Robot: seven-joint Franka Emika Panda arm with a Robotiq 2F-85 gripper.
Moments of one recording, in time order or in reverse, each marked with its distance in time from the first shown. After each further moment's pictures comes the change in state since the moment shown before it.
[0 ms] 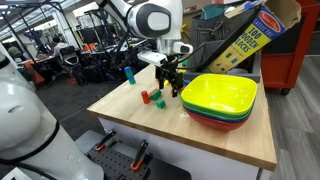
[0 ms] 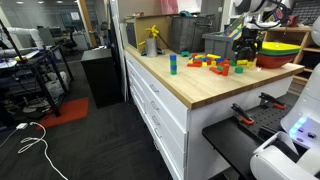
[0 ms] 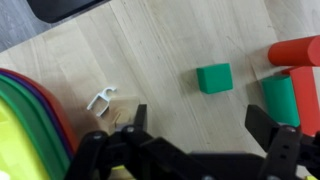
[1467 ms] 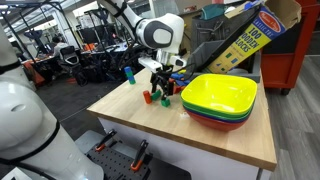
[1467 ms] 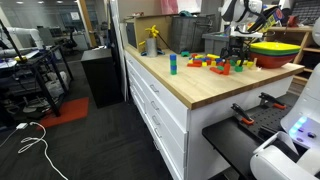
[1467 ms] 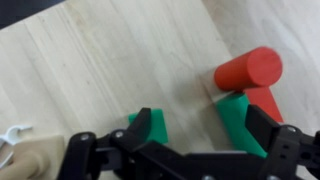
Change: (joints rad) arm 0.026 0.185 0.076 0.111 0.175 -0.113 0.030
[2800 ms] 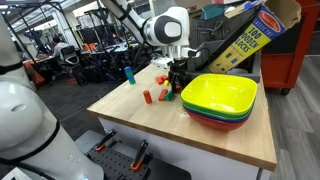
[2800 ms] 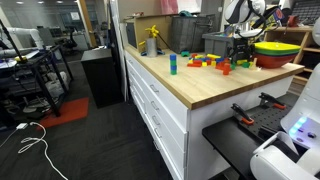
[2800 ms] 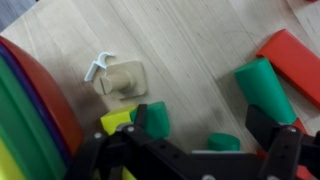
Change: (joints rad) arm 0.001 0.047 -0.069 0.072 -0.264 0.133 0.237
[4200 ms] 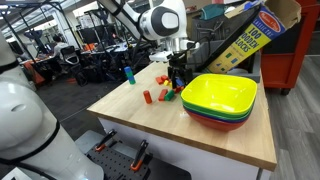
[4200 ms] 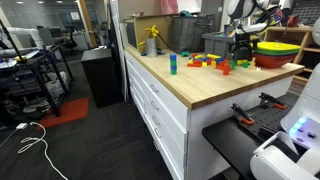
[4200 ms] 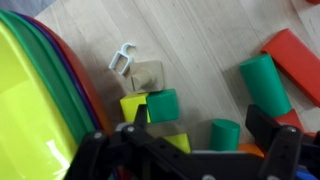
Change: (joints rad) arm -0.001 -0.073 -0.001 -0.022 -0.076 -0.005 0.004
